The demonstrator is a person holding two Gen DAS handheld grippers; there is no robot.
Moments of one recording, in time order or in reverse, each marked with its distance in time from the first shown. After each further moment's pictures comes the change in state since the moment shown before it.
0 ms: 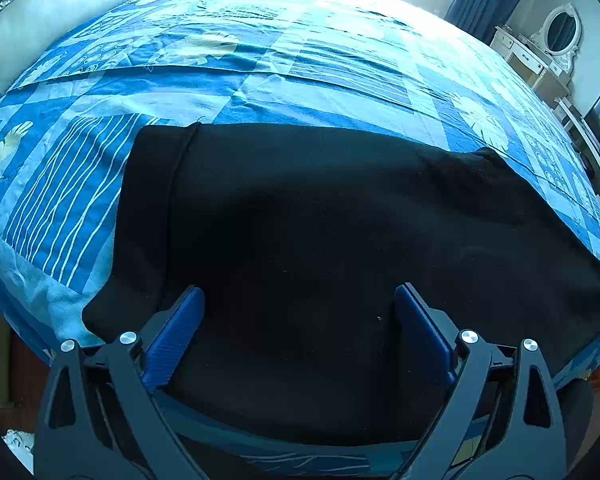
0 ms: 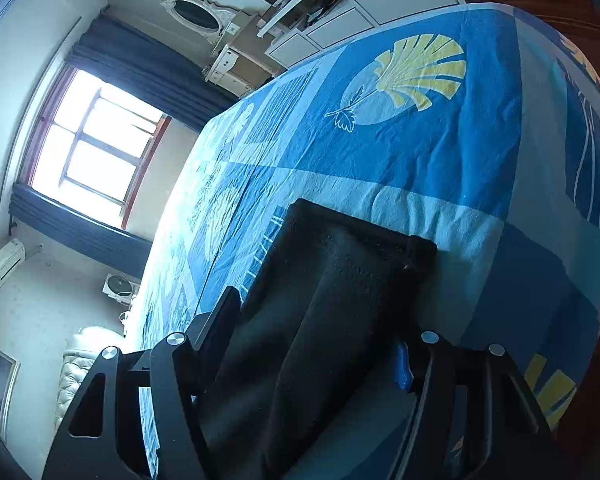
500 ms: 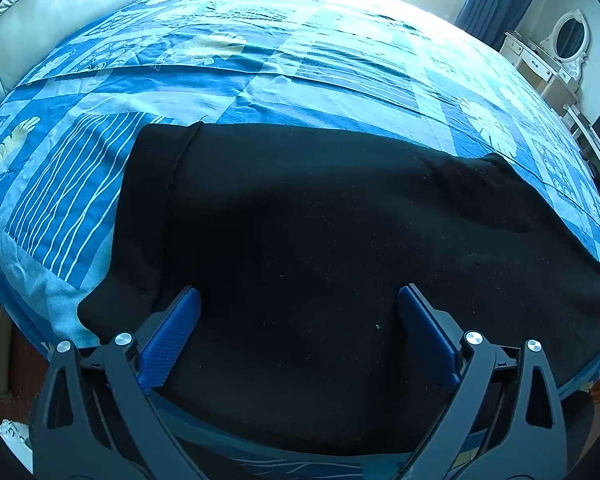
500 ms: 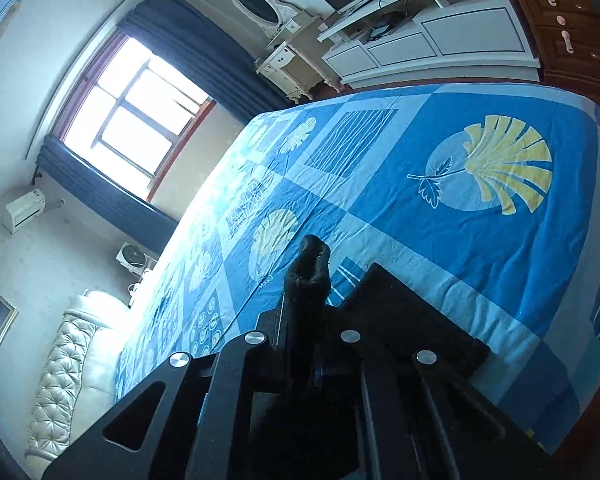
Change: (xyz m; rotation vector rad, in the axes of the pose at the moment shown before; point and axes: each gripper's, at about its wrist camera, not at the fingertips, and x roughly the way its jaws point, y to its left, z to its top) left arm 0.004 -0.004 -0.001 -0.027 -0.018 0.031; right arm 0.000 0.047 0.040 -0.201 0.004 0.082
